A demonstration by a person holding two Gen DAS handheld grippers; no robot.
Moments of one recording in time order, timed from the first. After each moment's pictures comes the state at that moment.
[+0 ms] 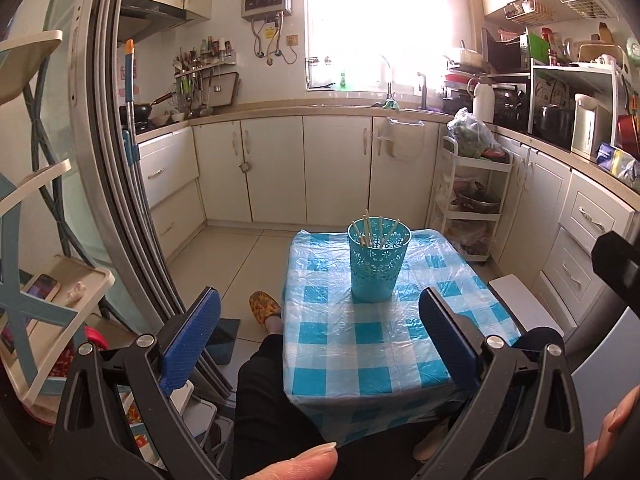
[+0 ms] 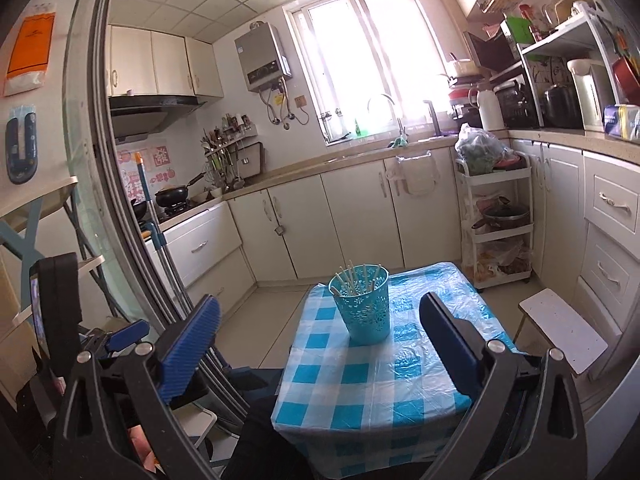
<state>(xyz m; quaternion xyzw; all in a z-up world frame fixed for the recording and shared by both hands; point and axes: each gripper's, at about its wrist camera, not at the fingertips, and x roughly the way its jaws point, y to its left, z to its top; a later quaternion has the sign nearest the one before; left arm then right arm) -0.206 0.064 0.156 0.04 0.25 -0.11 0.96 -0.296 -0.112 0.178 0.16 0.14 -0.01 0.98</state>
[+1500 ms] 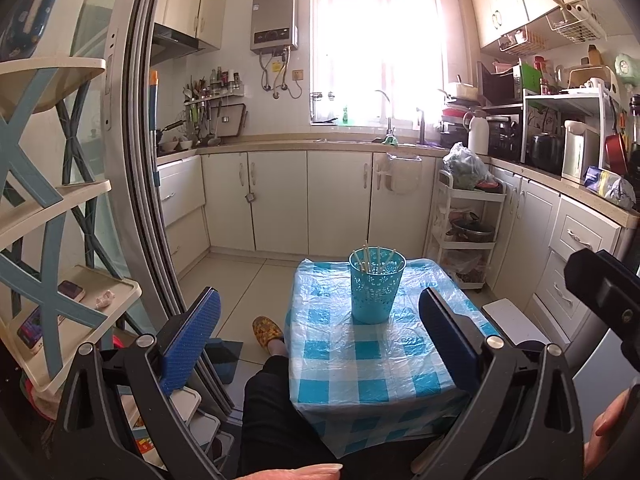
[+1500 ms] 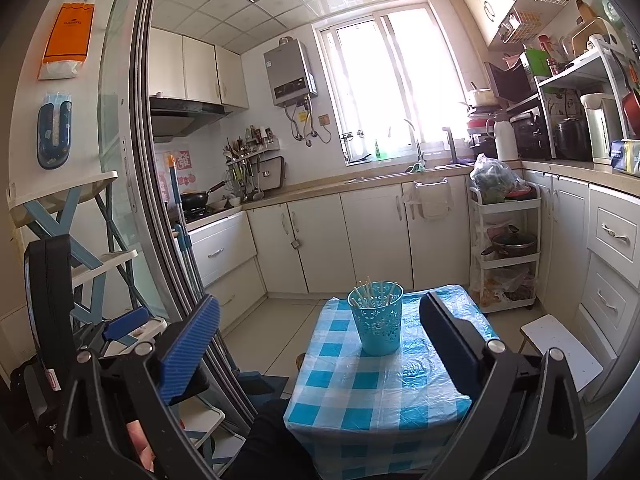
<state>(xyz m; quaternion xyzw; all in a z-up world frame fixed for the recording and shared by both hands) -0.258 0.086 0.180 0.03 0.19 -0.12 0.98 -0.332 -0.093 0.193 0.12 0.10 0.01 0.99</state>
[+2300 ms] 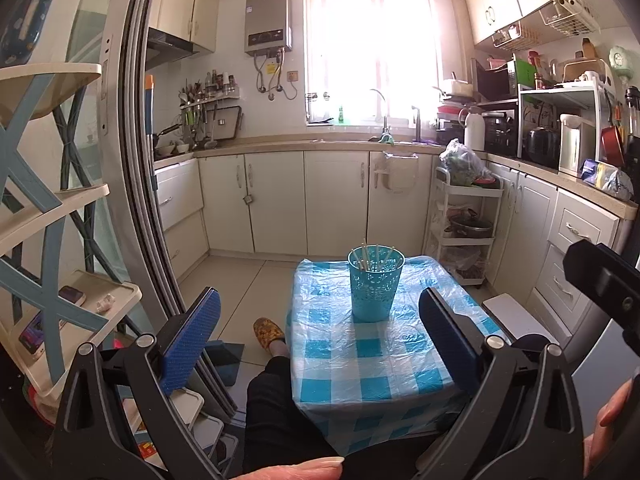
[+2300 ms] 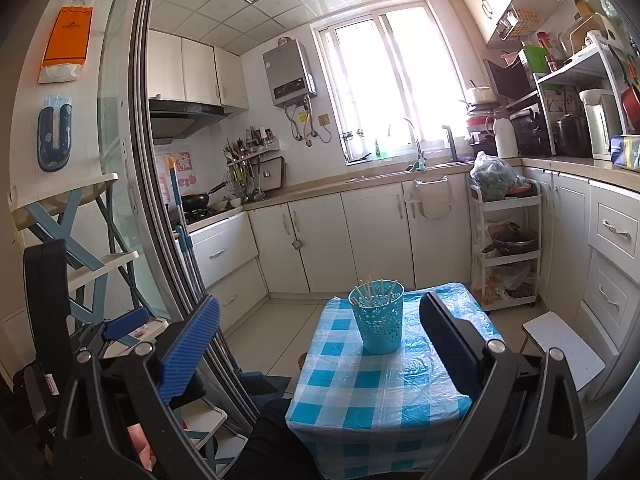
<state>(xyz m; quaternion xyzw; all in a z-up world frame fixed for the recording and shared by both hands) -0.262 0.086 0.177 0.03 0.18 -0.12 0.98 -0.332 -0.091 0.193 0.13 0.11 0.01 0.99</state>
